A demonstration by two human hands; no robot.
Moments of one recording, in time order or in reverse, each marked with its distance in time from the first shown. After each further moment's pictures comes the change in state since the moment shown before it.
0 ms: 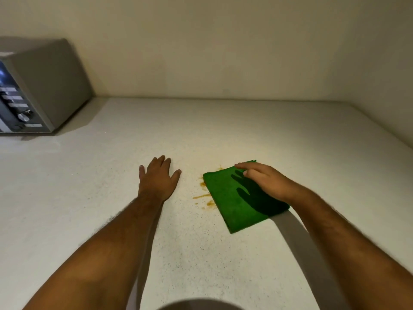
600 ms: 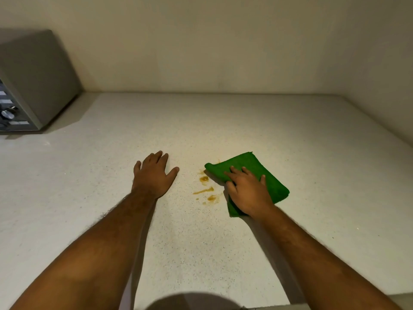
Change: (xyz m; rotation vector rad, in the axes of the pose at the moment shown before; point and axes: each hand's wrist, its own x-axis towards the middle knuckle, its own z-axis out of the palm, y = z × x) left_hand 0.004 -0.017 -0.002 0.058 -0.004 0.090; right_hand 0.003 -0.010 0.089 -0.432 0.236 0.098
